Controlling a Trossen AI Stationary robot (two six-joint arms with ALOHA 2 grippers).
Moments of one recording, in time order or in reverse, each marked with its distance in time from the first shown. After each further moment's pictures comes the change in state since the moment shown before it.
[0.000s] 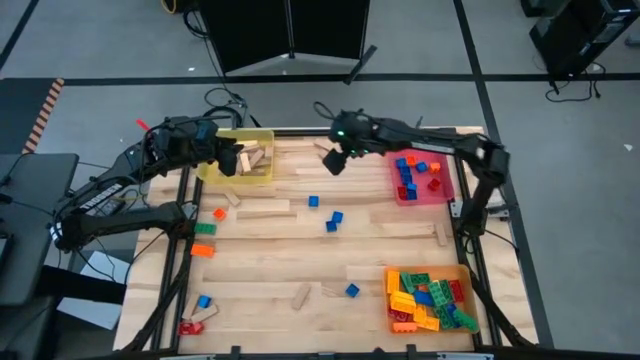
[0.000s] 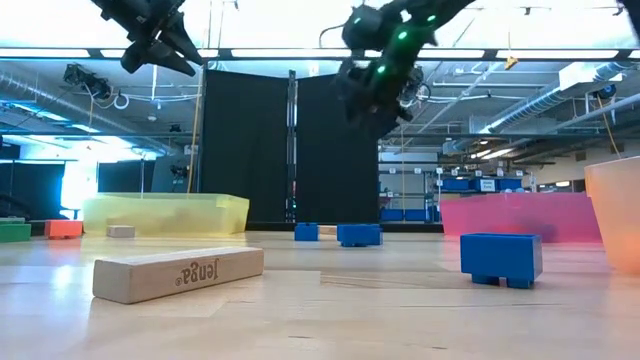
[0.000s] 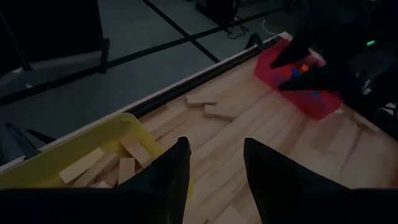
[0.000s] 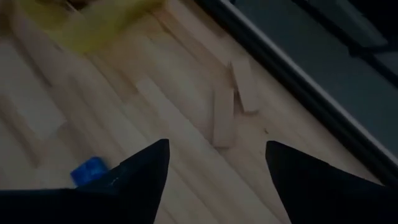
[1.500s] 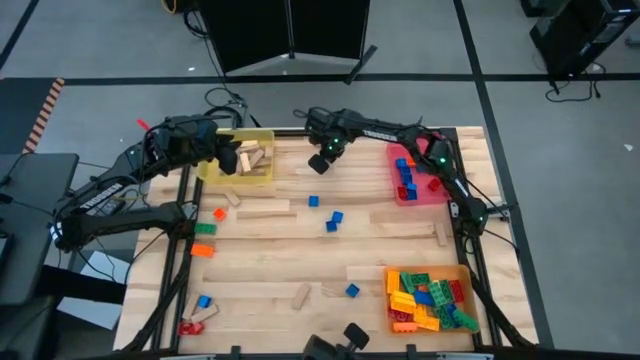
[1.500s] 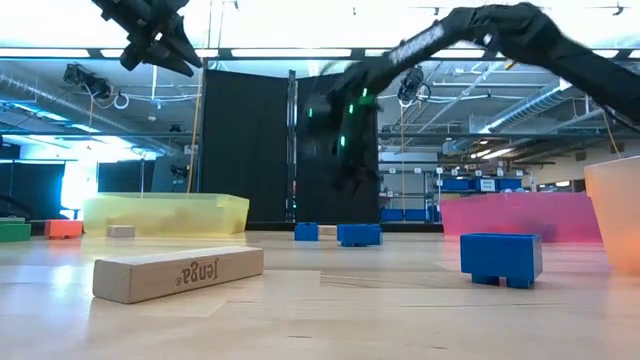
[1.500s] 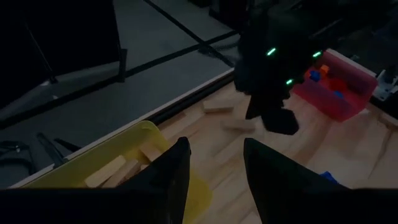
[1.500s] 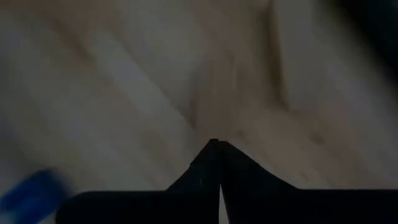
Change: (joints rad) left arm 0.000 0.002 0.000 0.006 -0.069 0.061; right arm -0.114 0.541 0.491 -0.319 -0.231 -0.067
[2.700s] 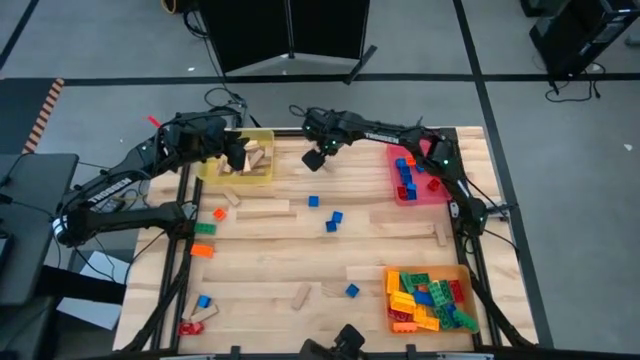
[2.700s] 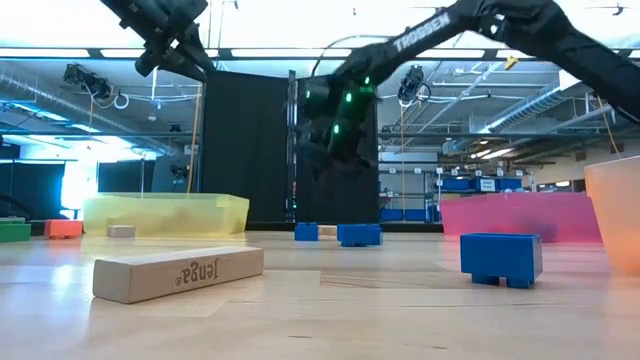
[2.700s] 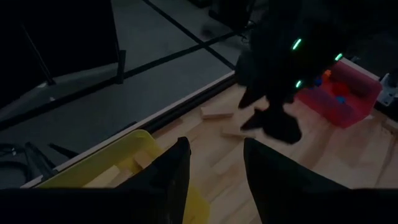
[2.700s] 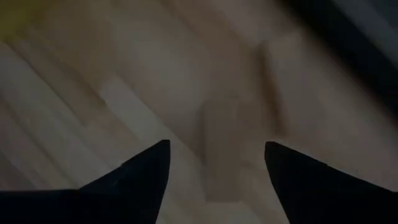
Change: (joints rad) left arm 0.000 0.081 0.000 0.082 -0.001 0.000; right arm 0.033 -0.049 -0.029 0.121 0.092 0.081
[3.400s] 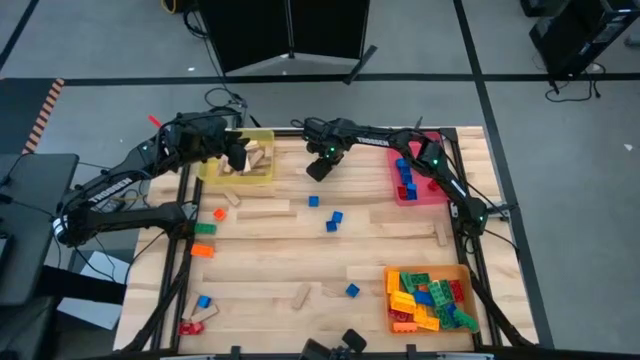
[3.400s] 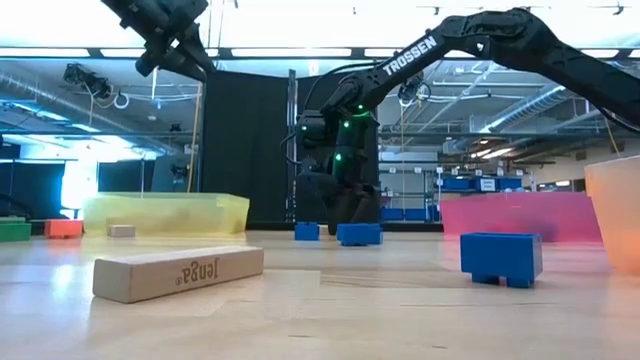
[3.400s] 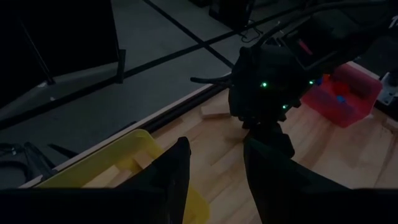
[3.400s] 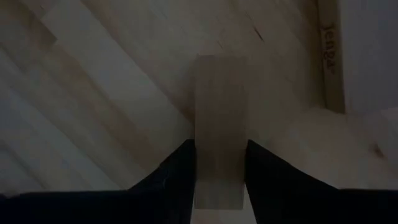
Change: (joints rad) left arm 0.001 0.003 0.000 0.000 0.002 0.000; right arm -0.003 0.122 -0.001 -0.073 -0.078 -0.056
